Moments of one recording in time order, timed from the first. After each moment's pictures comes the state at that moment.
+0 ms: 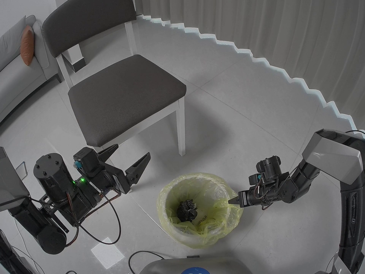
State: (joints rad) left arm -0.46 1.81 -0.29 -1.55 -0.06 -0.11; right arm 0.31 2.38 -0.97 -0.50 0.28 0.21
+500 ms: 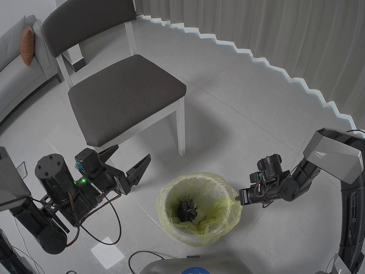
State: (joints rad) left arm -0.46 1.82 -0.29 -1.55 -0.06 -0.07; right arm 0.30 2.38 -0.99 -0.49 0.28 0.20
